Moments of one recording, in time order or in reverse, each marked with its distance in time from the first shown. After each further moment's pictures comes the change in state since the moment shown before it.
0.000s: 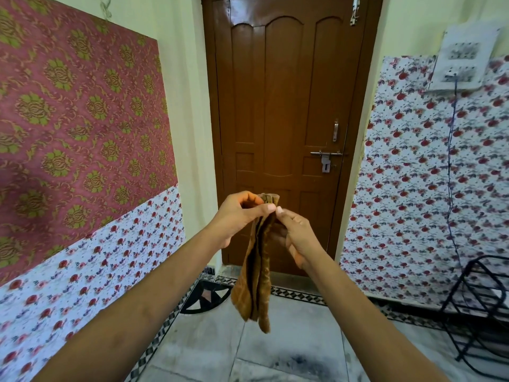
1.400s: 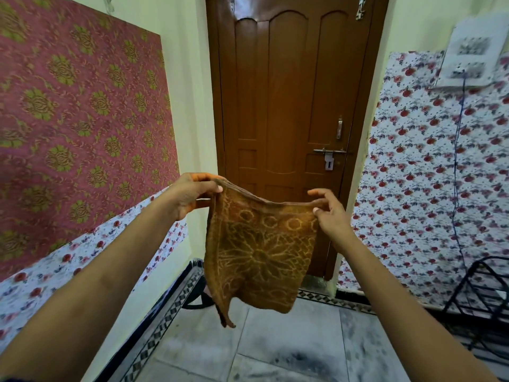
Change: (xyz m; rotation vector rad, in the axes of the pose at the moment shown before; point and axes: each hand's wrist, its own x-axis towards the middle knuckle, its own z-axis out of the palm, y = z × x) left_hand 0.013 0.015 -0.080 -0.151 0.090 -0.175; right_hand 0.027 -0.019 -0.072 -0.575 0.188 -0.143
